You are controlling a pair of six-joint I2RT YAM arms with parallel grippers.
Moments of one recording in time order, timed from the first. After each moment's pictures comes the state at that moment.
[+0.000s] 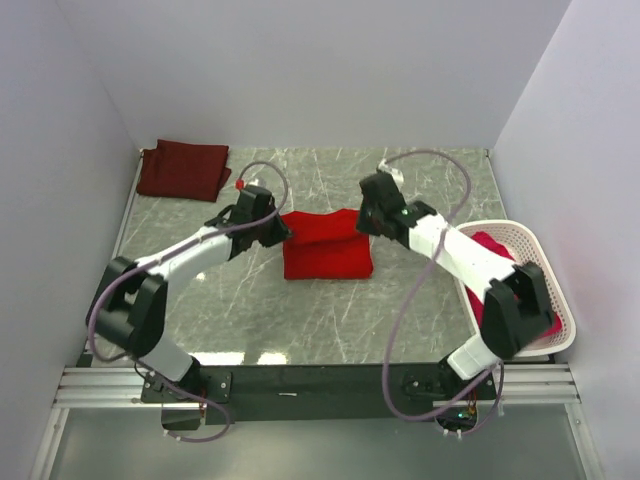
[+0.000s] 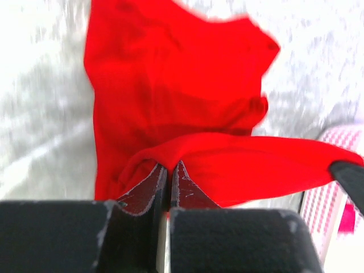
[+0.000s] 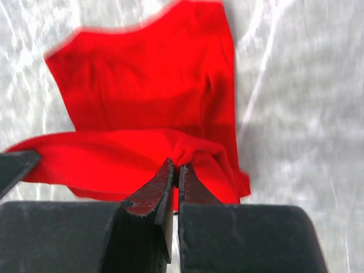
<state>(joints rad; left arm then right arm) -0.51 1.50 0.97 -0.18 0.01 -0.89 0.57 1.48 1.14 -0.49 0.24 0.68</state>
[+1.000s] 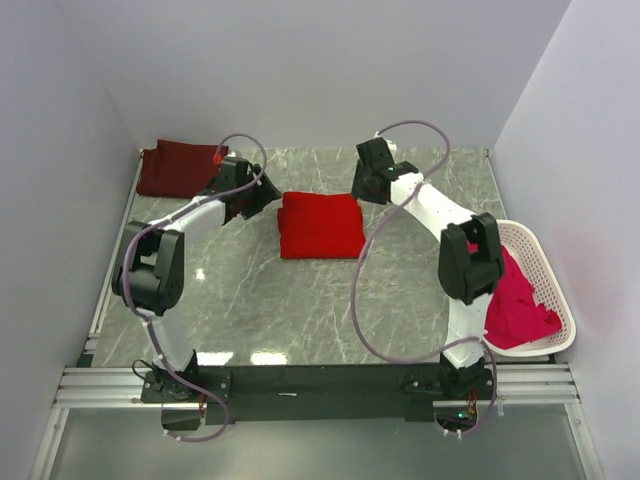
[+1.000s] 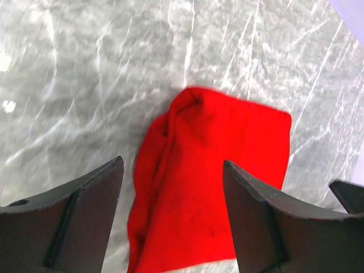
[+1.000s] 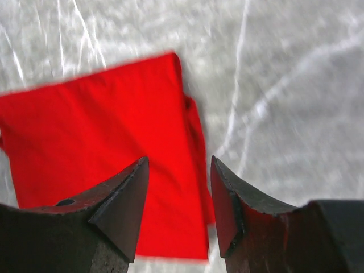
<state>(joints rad) -0.27 1.87 1.28 -0.10 0.07 -0.82 0.41 2.01 1.68 -0.55 0.22 0.52</state>
